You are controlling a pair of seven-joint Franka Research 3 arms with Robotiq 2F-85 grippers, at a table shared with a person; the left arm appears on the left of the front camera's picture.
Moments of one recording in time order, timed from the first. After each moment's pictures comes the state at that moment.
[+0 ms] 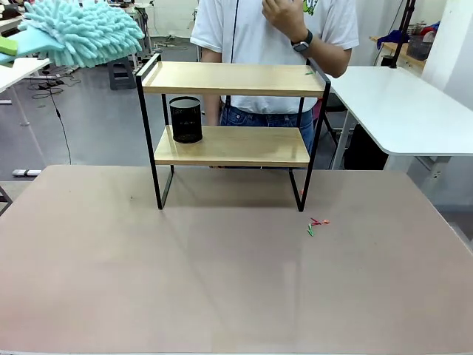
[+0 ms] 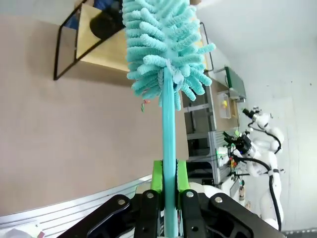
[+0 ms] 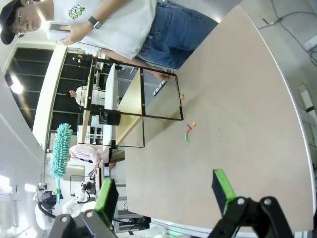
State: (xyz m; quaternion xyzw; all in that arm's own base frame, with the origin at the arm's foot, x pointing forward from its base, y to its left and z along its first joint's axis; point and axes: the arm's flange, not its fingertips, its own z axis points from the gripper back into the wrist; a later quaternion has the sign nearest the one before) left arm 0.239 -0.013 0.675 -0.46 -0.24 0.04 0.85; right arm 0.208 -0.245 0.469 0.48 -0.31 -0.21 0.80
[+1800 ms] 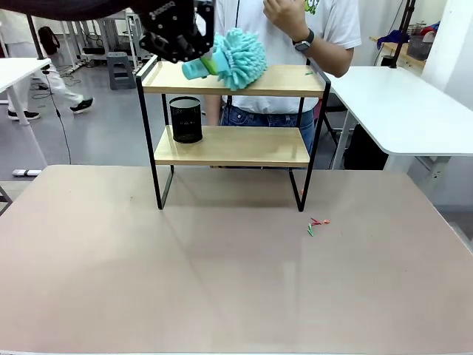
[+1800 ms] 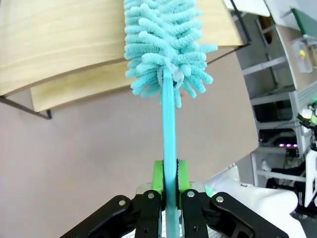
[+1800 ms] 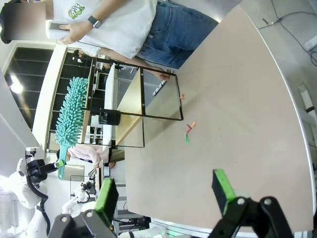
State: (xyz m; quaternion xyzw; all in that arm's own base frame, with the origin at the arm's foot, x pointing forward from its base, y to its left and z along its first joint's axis) left arm 0.378 -0.289 0.691 -0.24 -0.19 -0.12 0.94; right arm 0.208 -0.245 0.470 0.48 -0.31 -0.20 0.80
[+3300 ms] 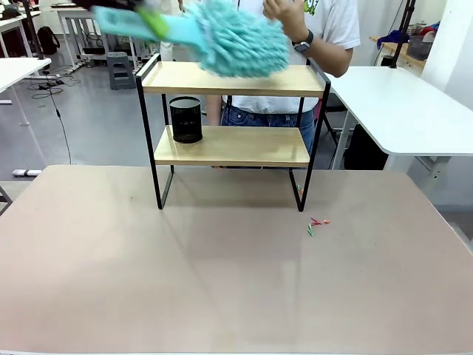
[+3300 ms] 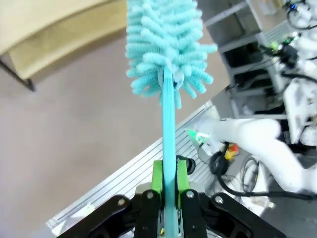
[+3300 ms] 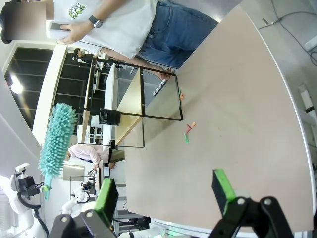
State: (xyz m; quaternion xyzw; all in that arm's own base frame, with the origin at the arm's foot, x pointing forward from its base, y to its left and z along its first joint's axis) left arm 0.306 -0.194 0.757 -0.30 -0.13 -0.22 0.92; right arm 0.208 -0.245 0.469 0.48 -0.31 -0.20 0.80
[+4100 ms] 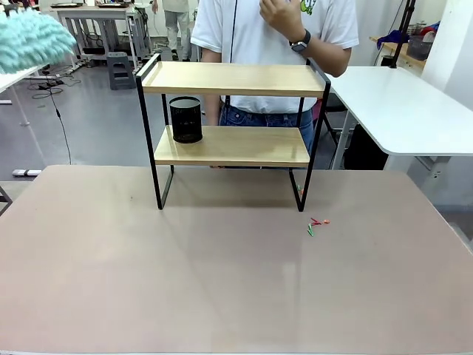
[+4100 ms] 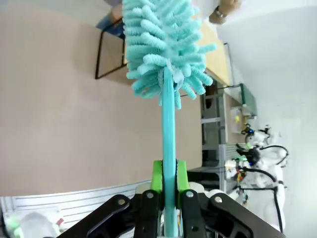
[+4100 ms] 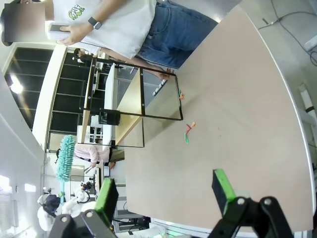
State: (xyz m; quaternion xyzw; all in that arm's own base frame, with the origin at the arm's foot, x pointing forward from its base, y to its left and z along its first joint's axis) left arm 0.218 0.086 0.661 -0.42 -0.25 0.09 0.86; right arm 0.207 -0.245 0.469 0.48 -0.31 -0.21 0.80
